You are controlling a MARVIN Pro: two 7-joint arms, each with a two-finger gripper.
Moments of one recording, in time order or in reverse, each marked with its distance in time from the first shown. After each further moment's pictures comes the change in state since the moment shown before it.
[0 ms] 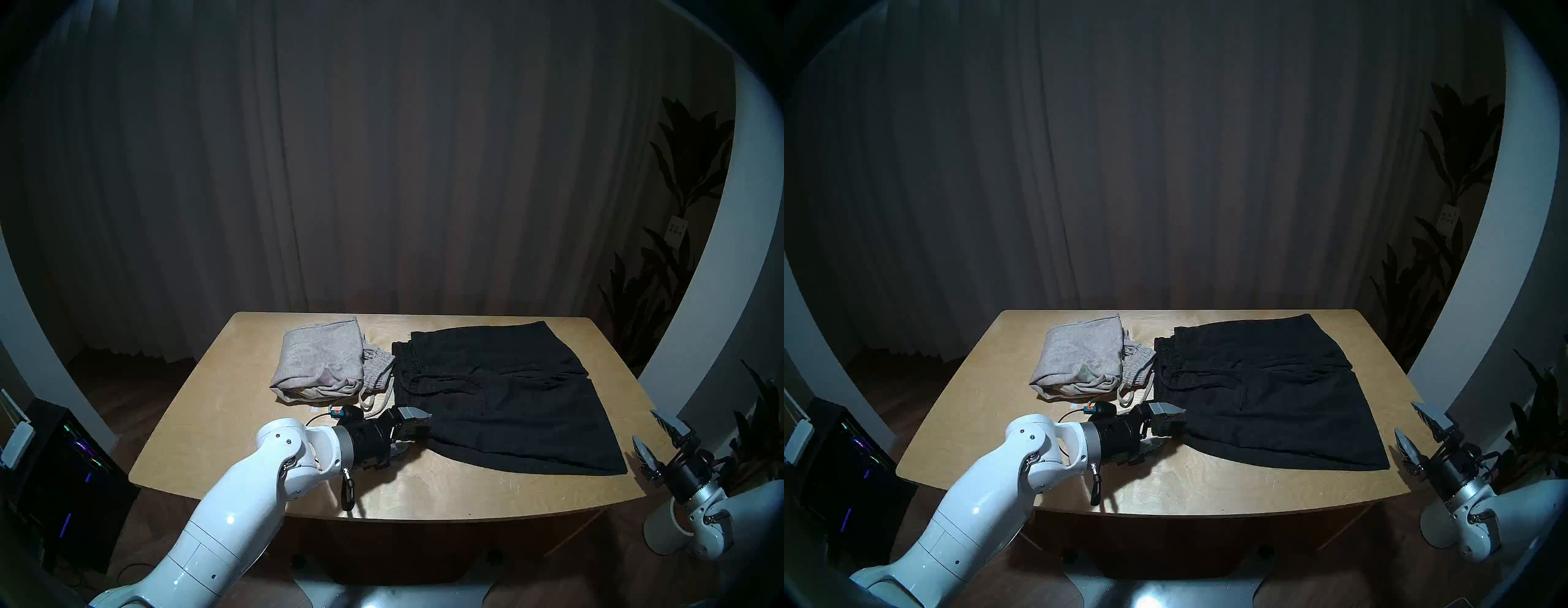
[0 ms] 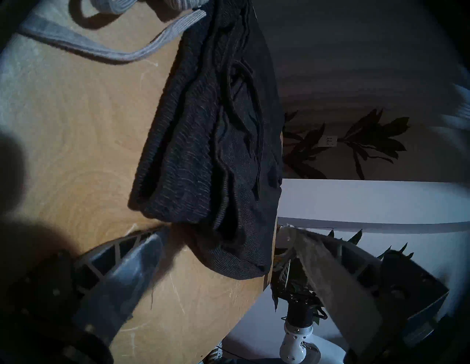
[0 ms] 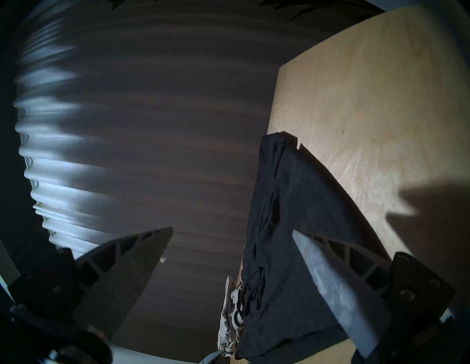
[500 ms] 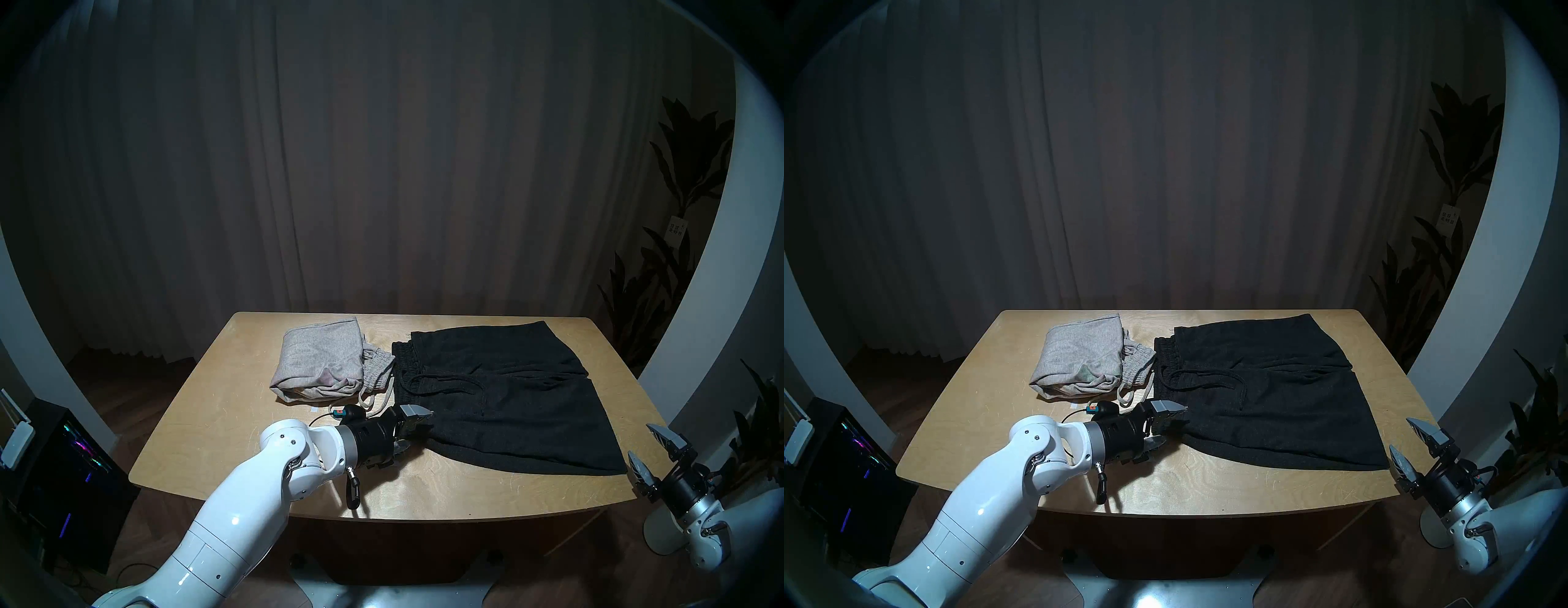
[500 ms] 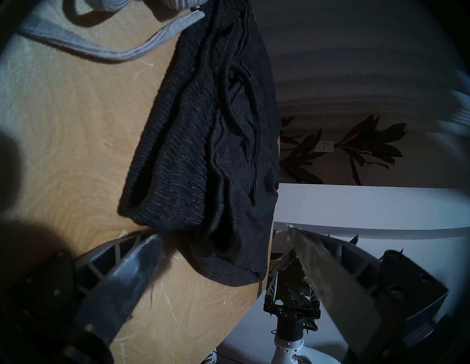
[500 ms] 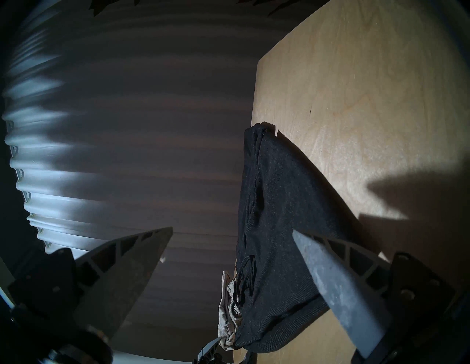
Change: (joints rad) left arm -0.006 -0.014 0.008 0.014 -0.001 -0.027 -0.011; right arm -0.029 0.000 -0.015 -0.027 0.027 0.006 -0.004
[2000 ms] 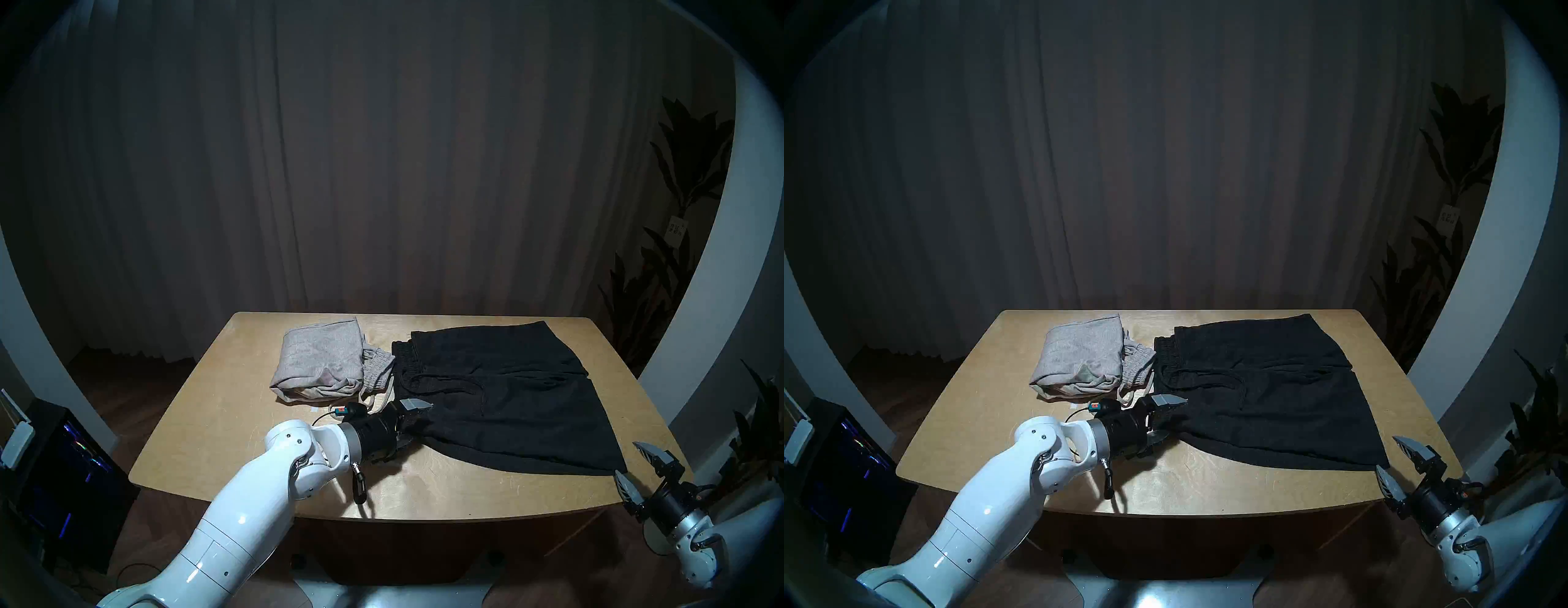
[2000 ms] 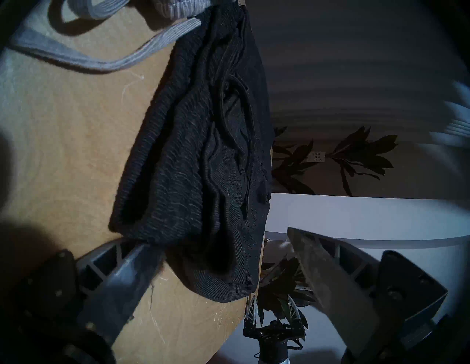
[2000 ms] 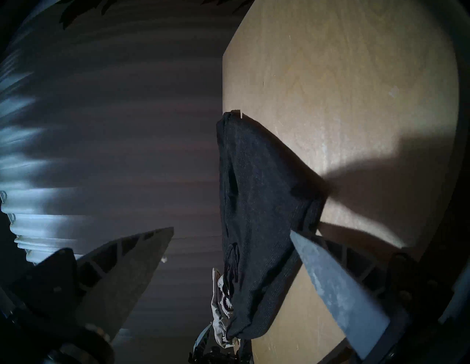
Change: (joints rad) left arm -0.022 -0.025 0.010 0.050 0.006 -0.041 -0.052; right arm -0.052 0.003 -0.003 -0.100 0.043 -0.033 -0.077
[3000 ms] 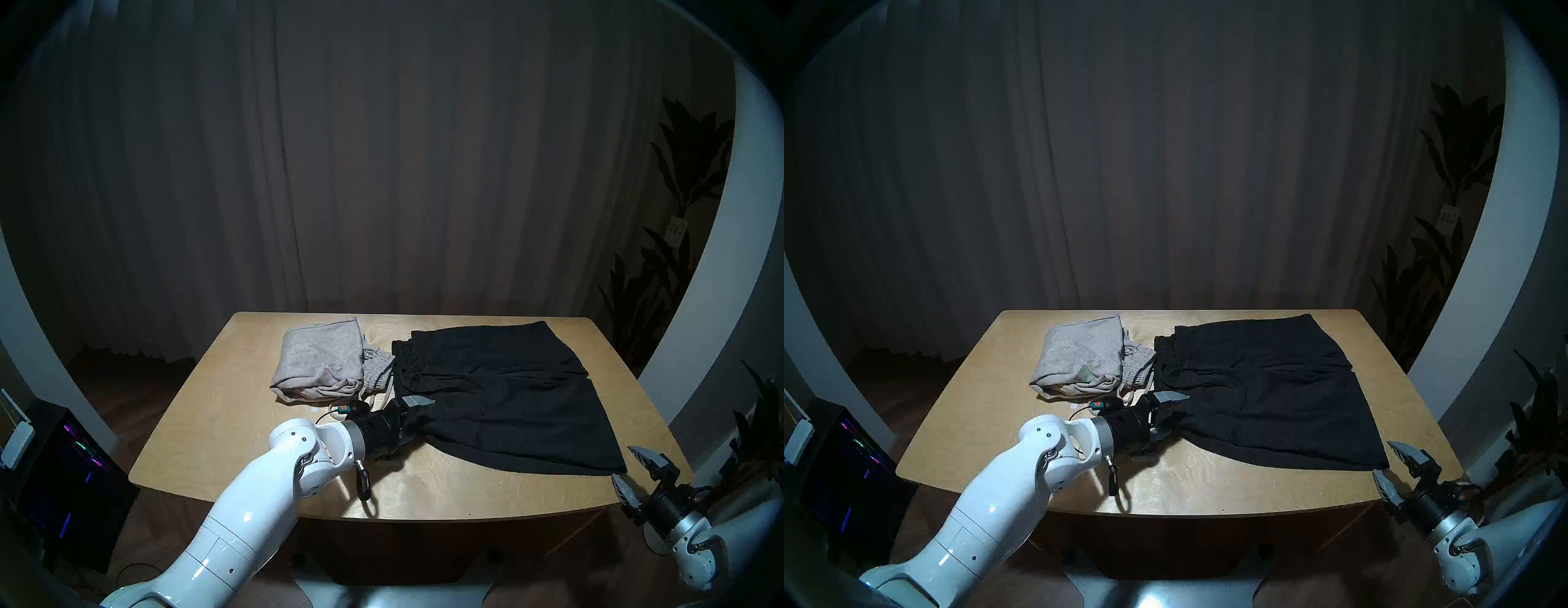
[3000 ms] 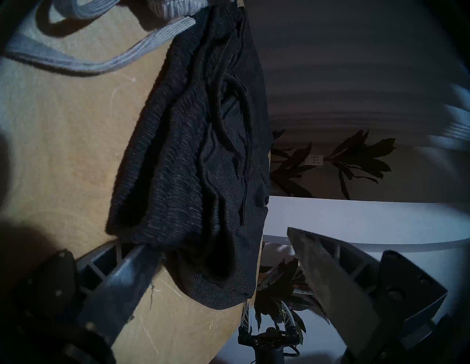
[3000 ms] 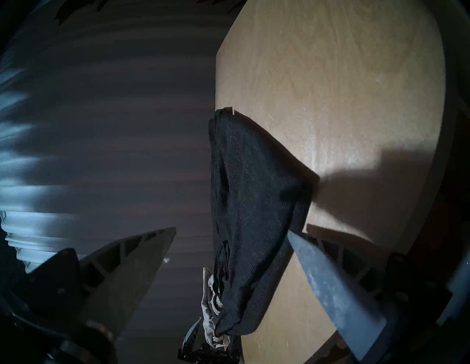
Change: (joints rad) left arm -0.017 -0.015 0.009 0.022 0.001 -0.015 -0.005; right arm -0.011 0.007 0.007 -0.032 0.000 -0.051 -0.036
